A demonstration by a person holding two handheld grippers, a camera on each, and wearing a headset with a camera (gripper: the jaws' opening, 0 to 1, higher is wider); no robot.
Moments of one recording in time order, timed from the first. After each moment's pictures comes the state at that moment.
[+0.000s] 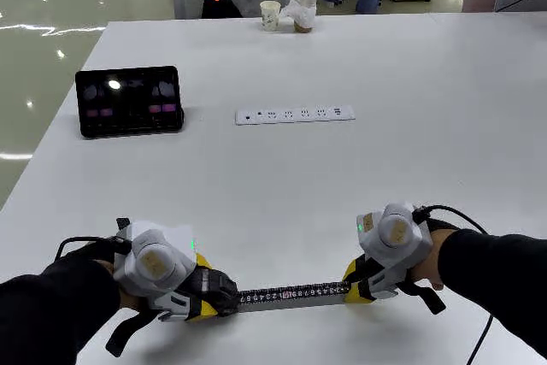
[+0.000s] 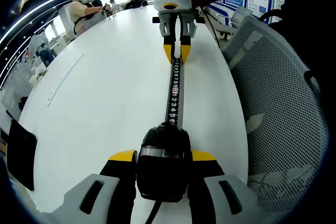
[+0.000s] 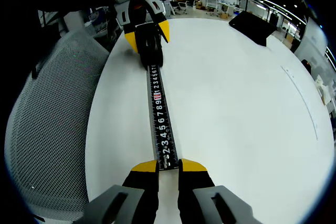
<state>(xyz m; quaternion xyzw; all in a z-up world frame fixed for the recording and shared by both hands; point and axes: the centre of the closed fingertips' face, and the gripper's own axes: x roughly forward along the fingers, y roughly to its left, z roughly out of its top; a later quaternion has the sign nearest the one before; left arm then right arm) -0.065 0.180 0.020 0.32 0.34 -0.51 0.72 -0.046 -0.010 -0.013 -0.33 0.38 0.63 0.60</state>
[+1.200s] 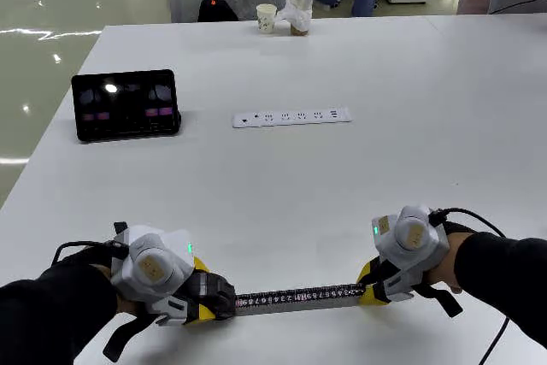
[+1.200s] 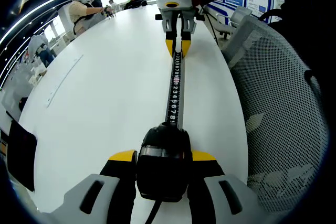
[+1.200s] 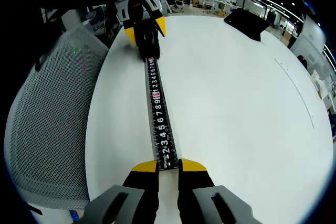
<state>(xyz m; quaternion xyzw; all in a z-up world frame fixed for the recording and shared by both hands) -0.065 0.180 0.019 0.32 0.34 -0.51 0.72 -0.047 -0.037 -0.013 -0.33 0.39 0.62 0.60</state>
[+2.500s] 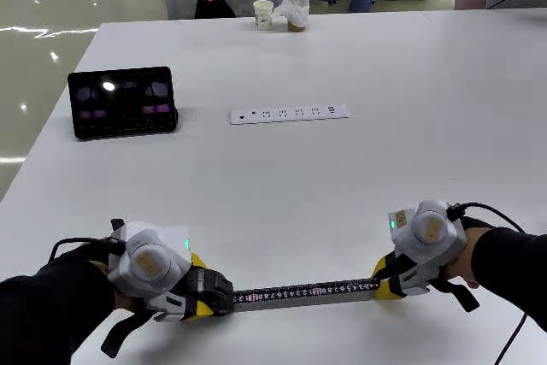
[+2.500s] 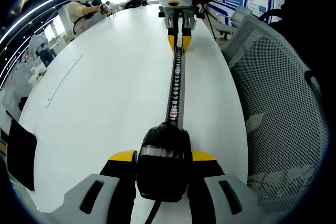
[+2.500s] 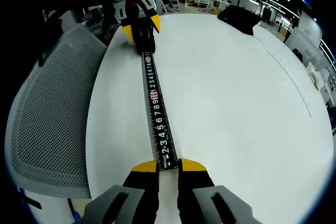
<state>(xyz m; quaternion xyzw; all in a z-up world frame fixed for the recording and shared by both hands) -0.066 0.180 0.020 0.32 0.34 -0.51 0.72 -0.045 -0.066 -0.013 -0.32 0.39 0.61 0.61</state>
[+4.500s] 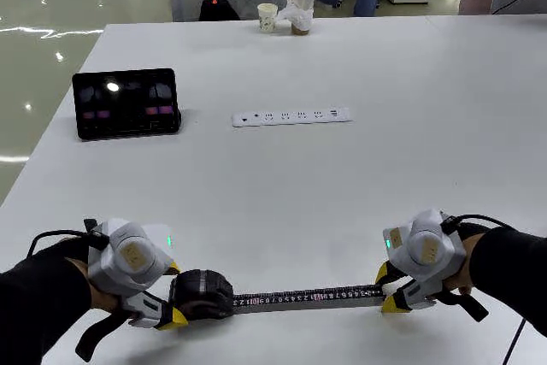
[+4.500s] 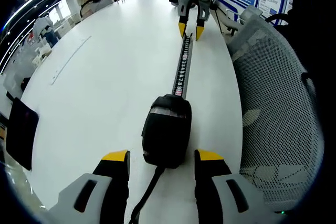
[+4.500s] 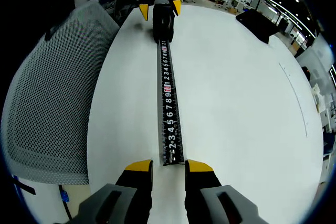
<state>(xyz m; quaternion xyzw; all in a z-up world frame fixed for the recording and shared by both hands) -0.073 0.221 0.027 0.31 0.40 -0.48 0.72 -0.054 -0.071 -0.011 -0.41 0.38 0.61 0.57</state>
